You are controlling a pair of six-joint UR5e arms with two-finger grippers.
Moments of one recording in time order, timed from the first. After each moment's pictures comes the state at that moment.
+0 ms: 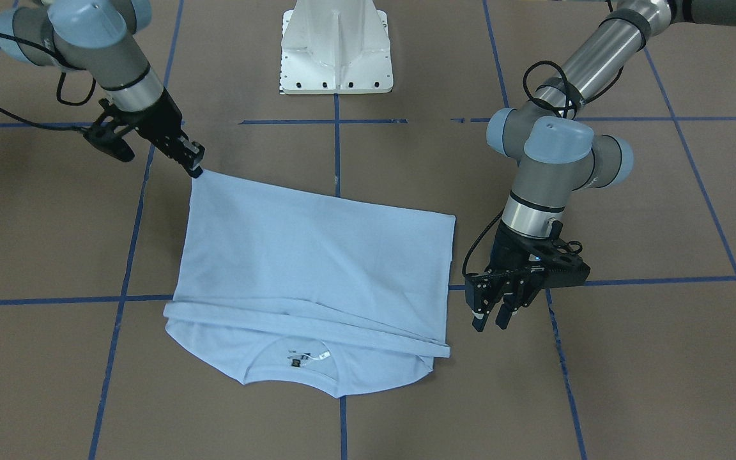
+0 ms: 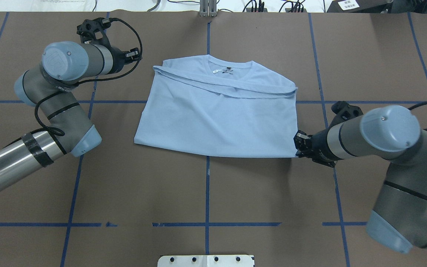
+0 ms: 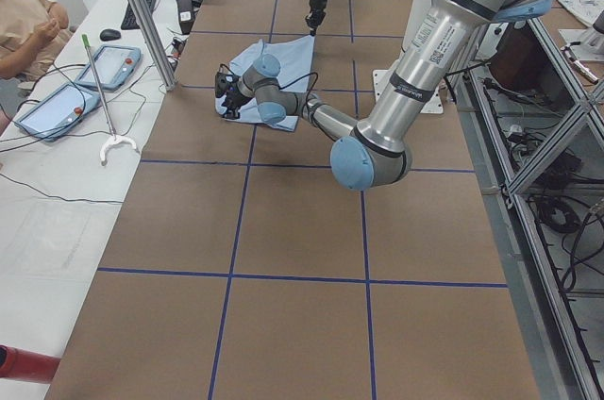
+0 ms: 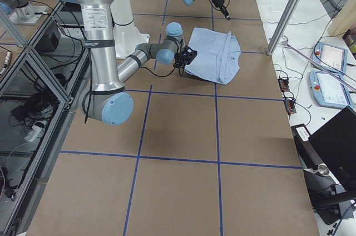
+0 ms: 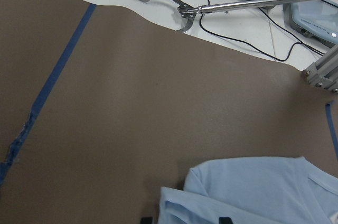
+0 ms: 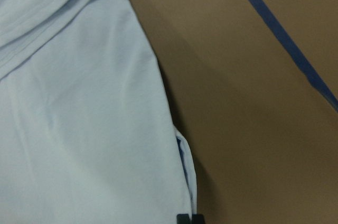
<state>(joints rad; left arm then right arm) -0.77 -2.14 -1.38 -2.35 -1.61 -1.36 0.53 -1.49 2.08 -1.22 1.91 1.88</state>
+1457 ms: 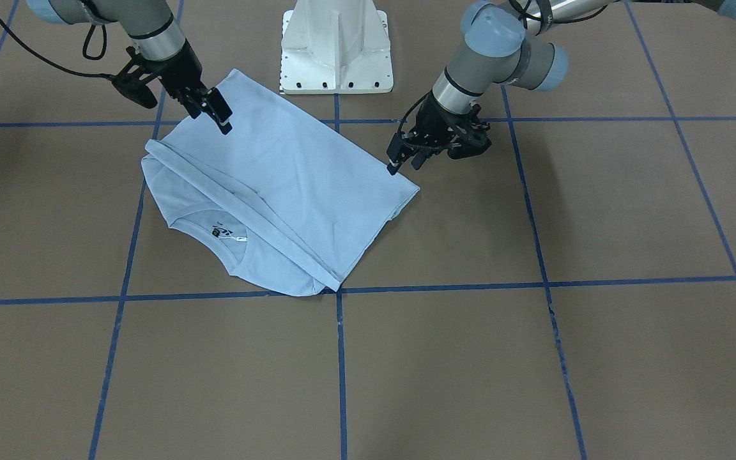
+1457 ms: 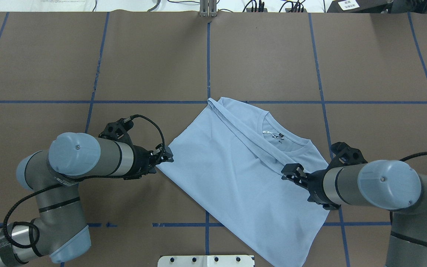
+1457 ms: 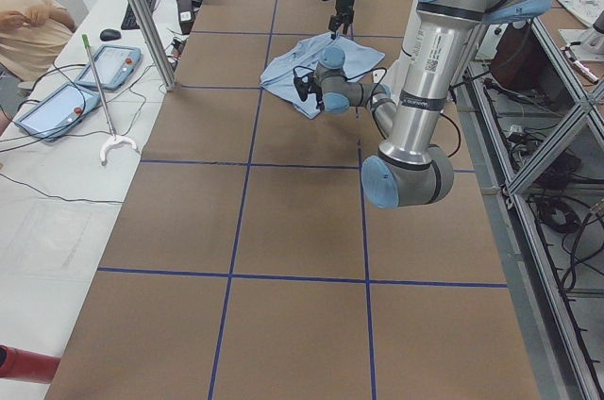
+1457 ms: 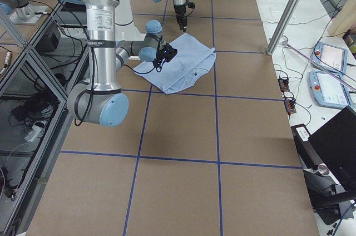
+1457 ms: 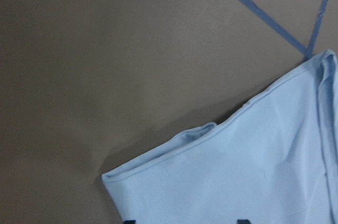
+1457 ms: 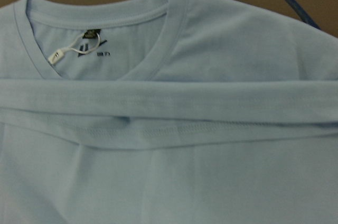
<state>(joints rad) -0.42 -1.93 -1.79 -2.16 -1.79 -1.84 0.37 -1.52 2.12 -1.21 1.71 2.03</state>
